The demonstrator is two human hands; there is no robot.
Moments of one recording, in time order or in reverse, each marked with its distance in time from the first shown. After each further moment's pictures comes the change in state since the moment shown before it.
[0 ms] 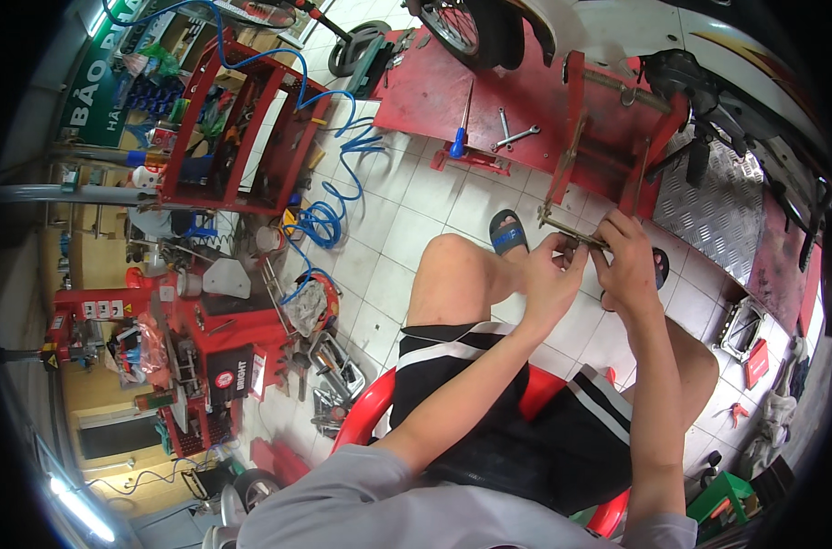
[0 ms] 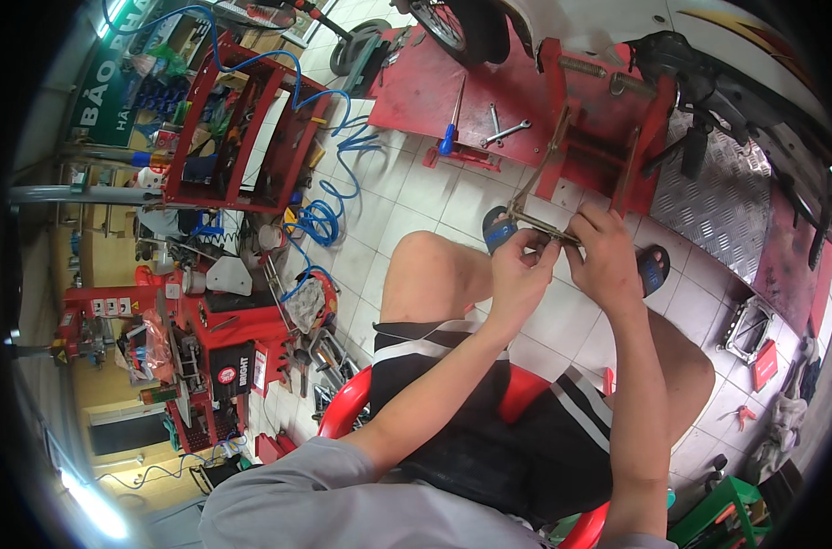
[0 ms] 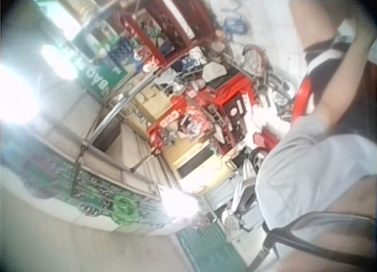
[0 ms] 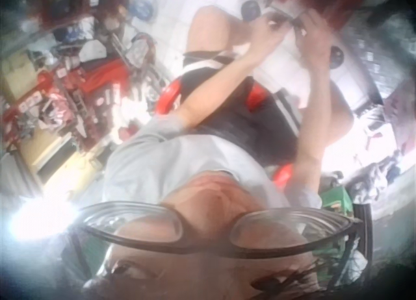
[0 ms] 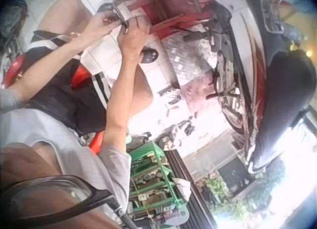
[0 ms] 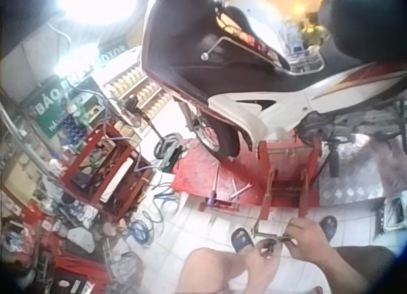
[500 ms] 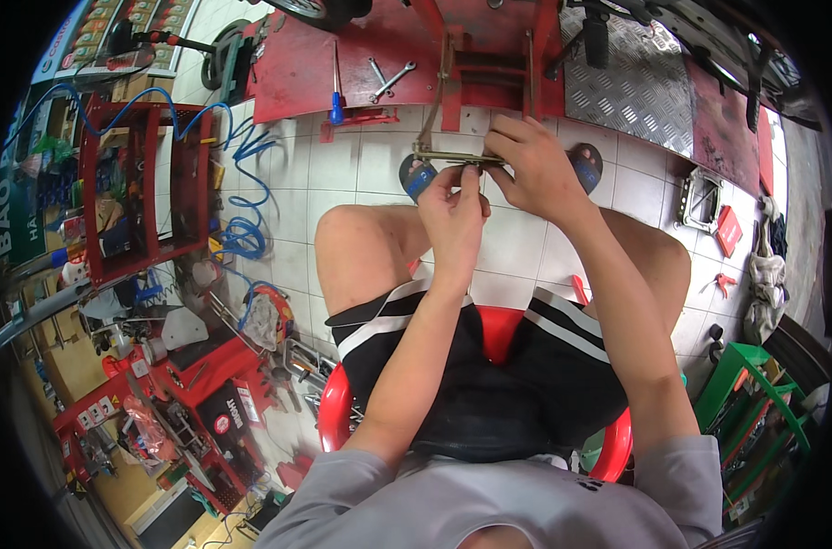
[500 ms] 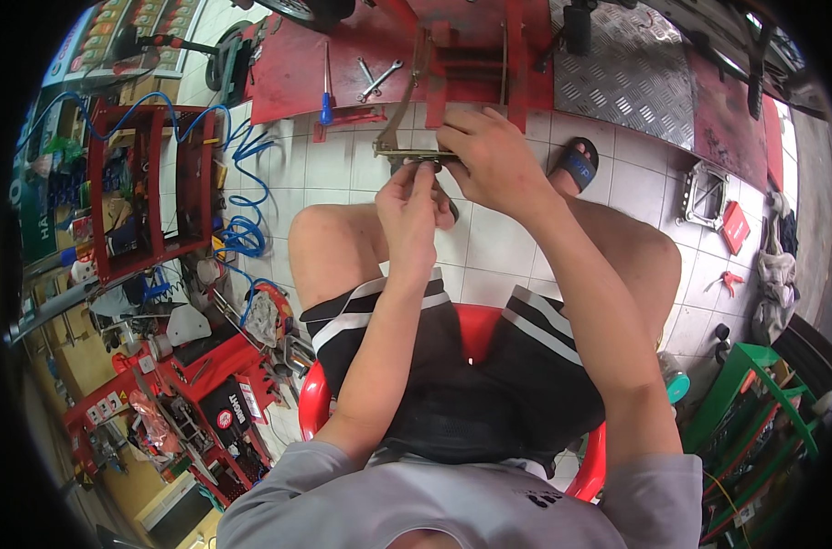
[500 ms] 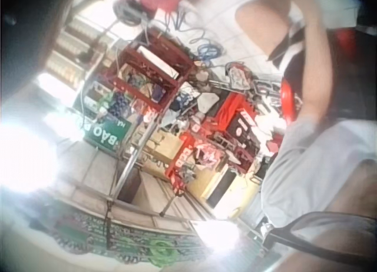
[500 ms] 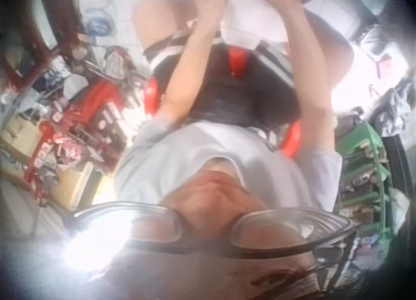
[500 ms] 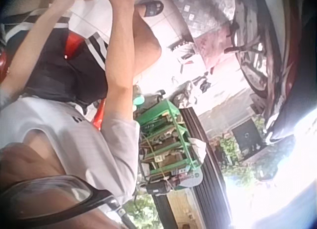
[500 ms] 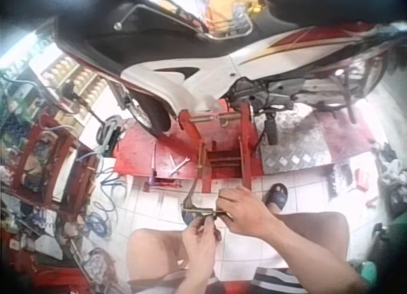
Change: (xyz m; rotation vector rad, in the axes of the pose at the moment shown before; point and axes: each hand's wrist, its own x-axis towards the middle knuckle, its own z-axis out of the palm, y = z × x) left_hand 0.000 0.010 -0.001 -0.213 -0.054 -0.287; right_hand -0.006 0.010 0.001 -0.037 -0.004 -0.003
